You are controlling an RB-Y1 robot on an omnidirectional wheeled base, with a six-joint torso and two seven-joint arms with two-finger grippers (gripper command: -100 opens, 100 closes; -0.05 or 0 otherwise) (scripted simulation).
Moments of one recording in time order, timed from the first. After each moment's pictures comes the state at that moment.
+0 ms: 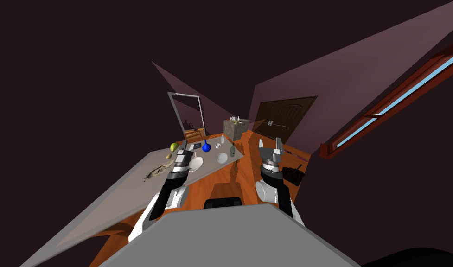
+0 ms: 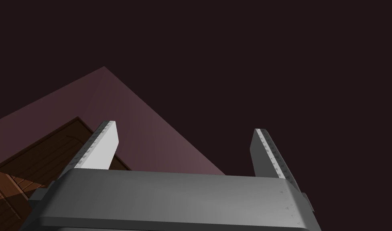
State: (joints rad) left arm 0.41 0.09 -0.05 -2.16 -0.02 -0.45 -0.01; right arm 0.45 0.02 0.02 -2.29 -0.11 -0.58 -0.17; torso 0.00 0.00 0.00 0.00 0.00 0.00
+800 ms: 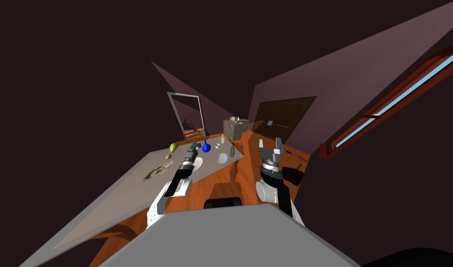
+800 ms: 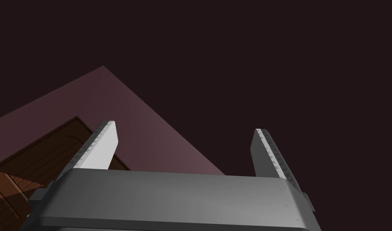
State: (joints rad) left arm 0.26 0.12 -0.03 -1.98 -0.01 -0.24 -0.05; right arm 0.45 0.02 0.02 -2.29 -0.11 -0.58 -0.17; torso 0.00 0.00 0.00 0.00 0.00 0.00
